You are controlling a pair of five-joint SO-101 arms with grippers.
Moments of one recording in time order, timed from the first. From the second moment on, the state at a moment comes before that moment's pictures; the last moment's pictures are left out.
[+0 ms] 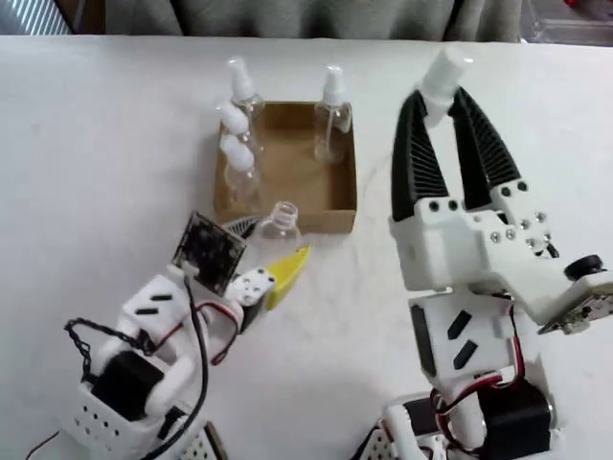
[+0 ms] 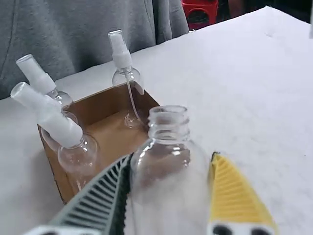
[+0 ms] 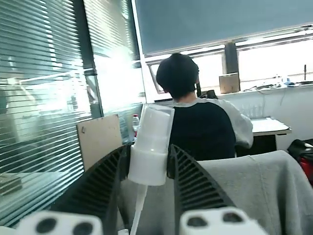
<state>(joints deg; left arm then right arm) 26.2 -82.2 68.6 45.0 0.3 -15.9 -70.2 30.4 30.2 -9.1</state>
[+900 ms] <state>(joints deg) 26.9 -74.7 78.2 36.3 7.5 -6.9 -61.1 37.4 50.7 0.5</state>
